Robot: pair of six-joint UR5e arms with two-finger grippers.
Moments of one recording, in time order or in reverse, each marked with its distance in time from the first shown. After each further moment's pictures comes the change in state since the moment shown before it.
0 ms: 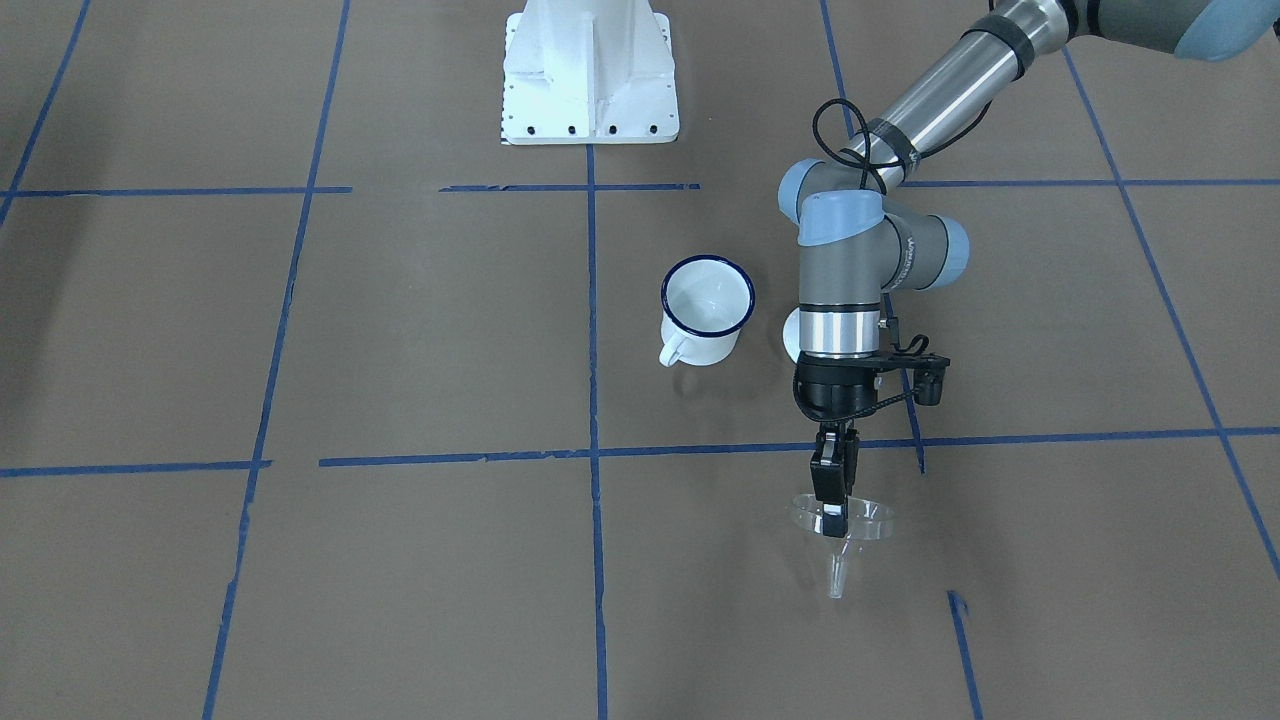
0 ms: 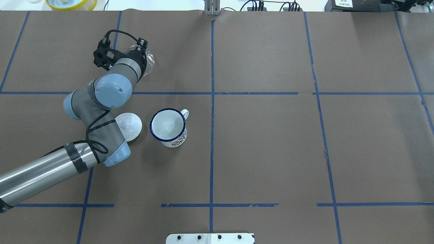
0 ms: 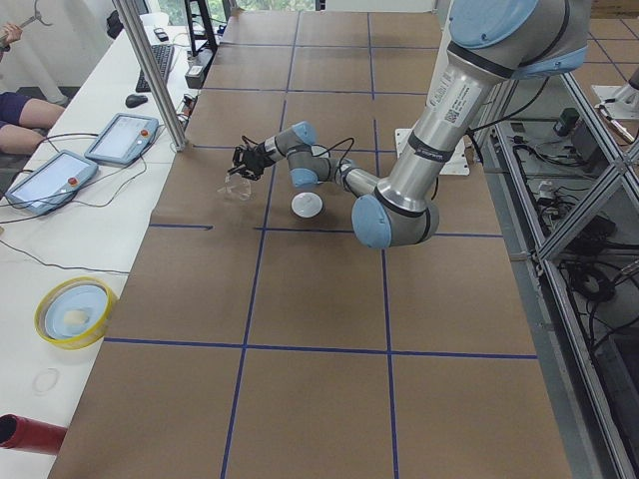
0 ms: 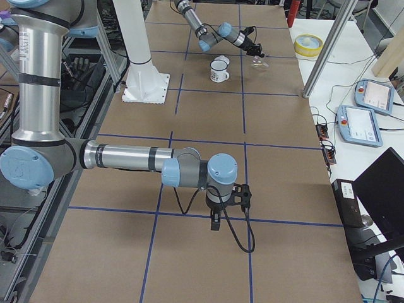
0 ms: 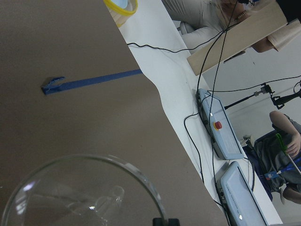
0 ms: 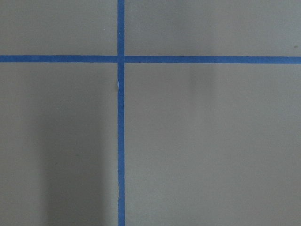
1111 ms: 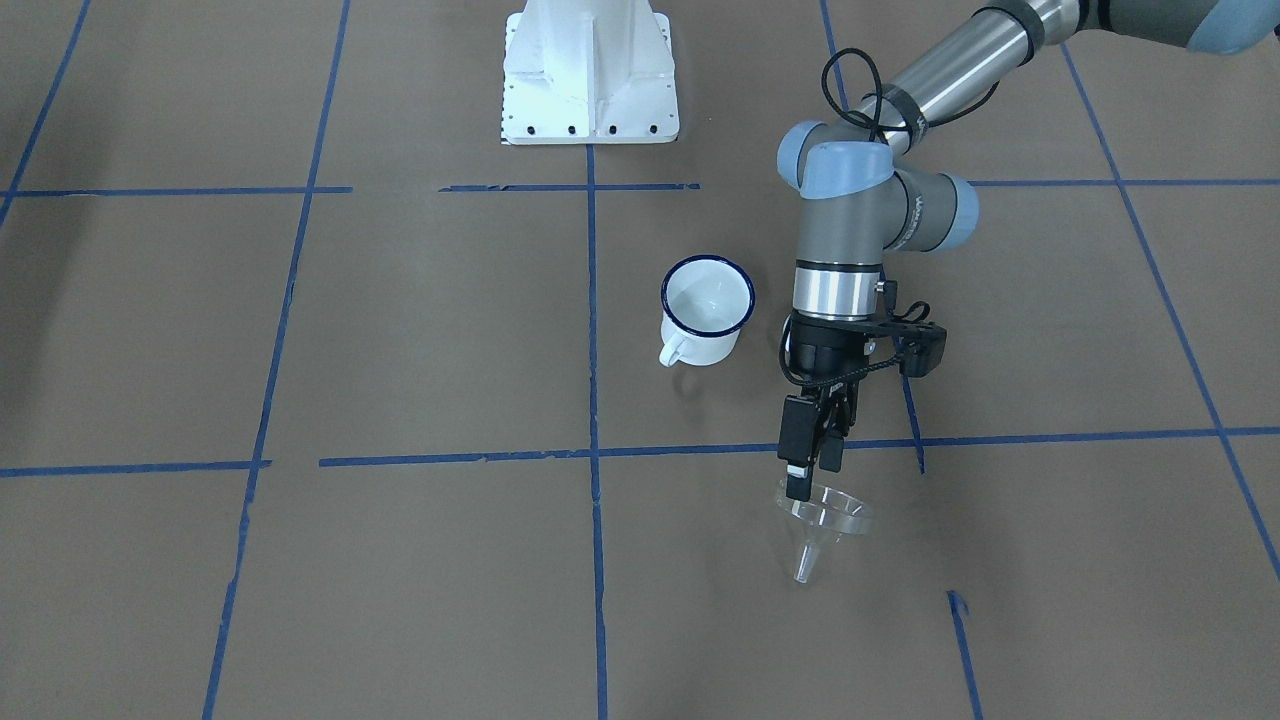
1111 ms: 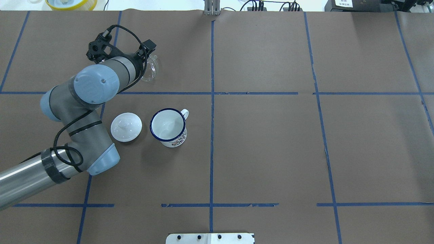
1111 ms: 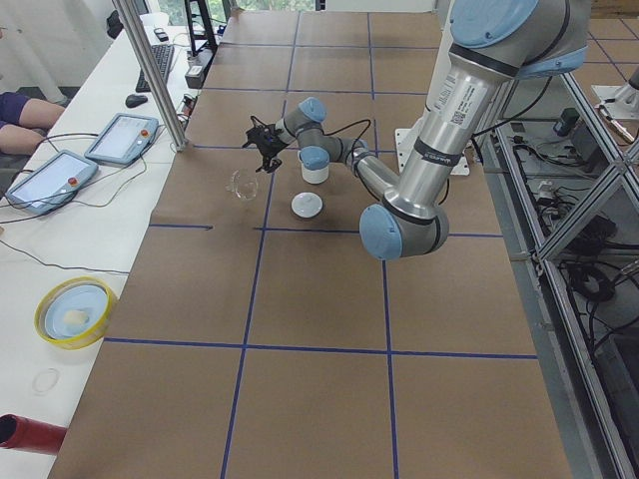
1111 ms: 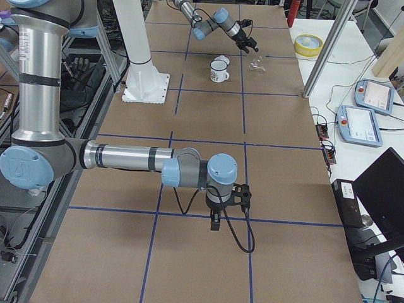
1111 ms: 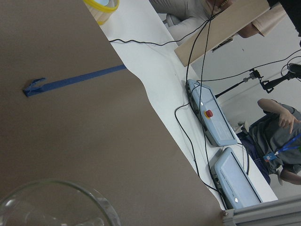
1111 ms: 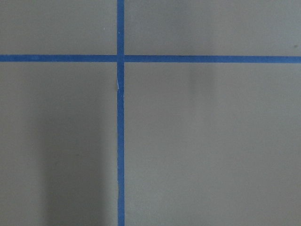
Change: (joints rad) left arm -0.010 0.113 -0.369 0.310 -0.271 0.261; right arm 0.000 -0.001 0.000 0.000 0.000 0.000
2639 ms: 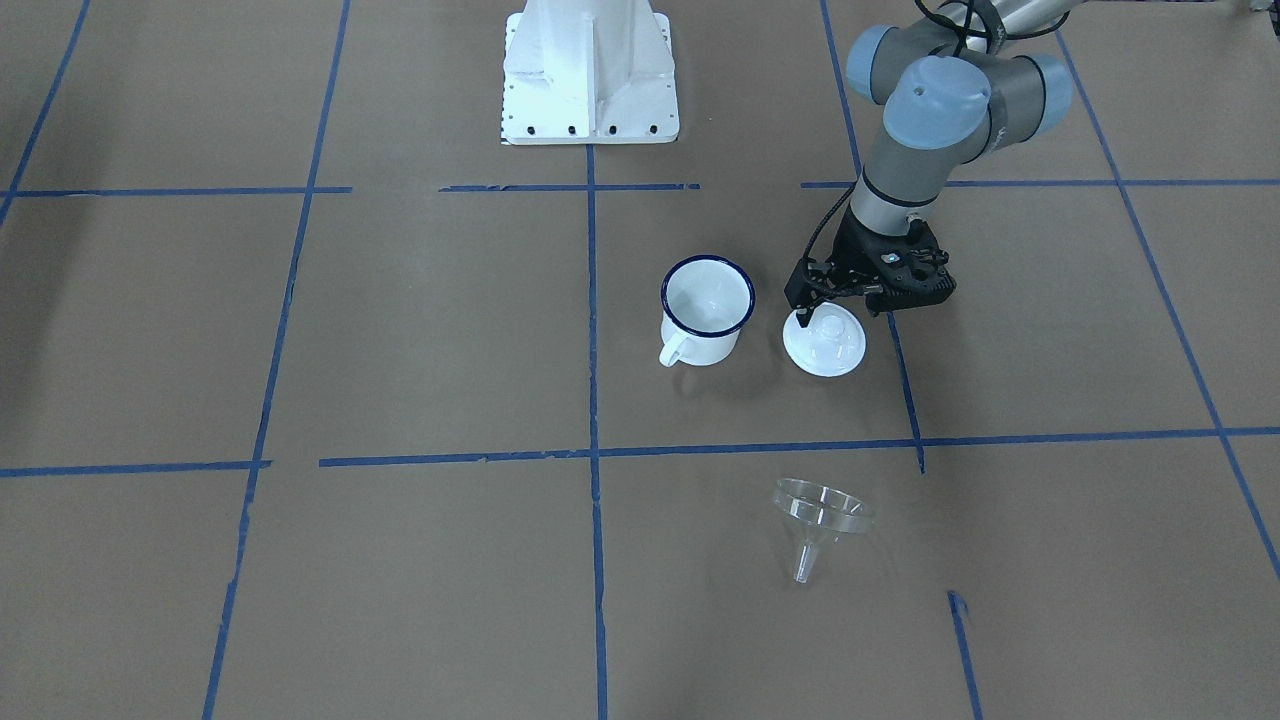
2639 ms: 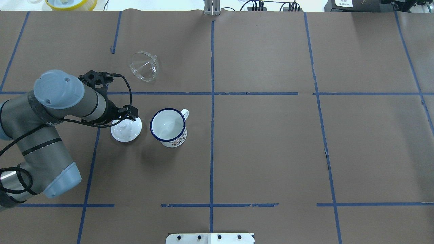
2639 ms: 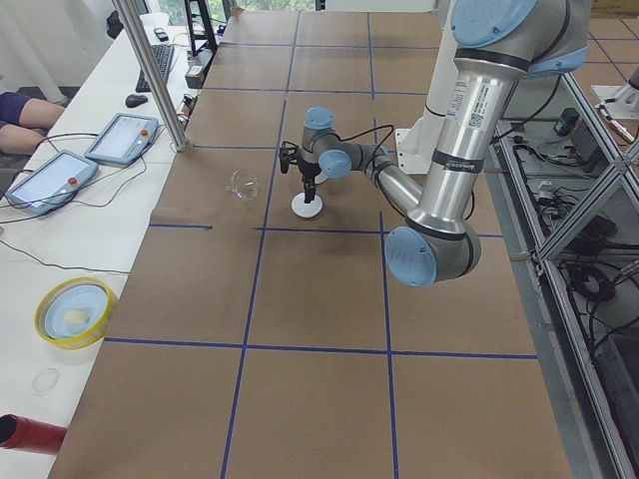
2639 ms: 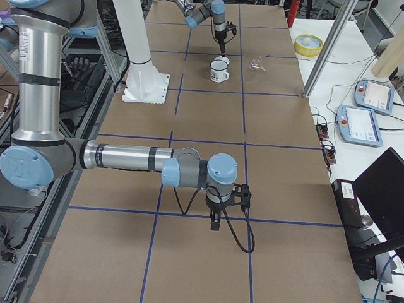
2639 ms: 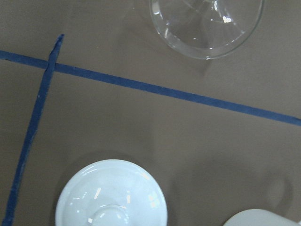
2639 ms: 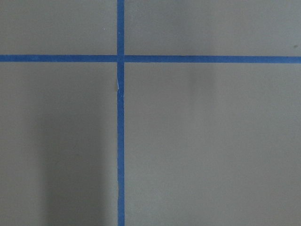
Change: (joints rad) left arm 0.002 0.185 -0.168 0.281 -0.513 0.609; right arm 0.000 0.000 0.000 0.000 0.000 0.000
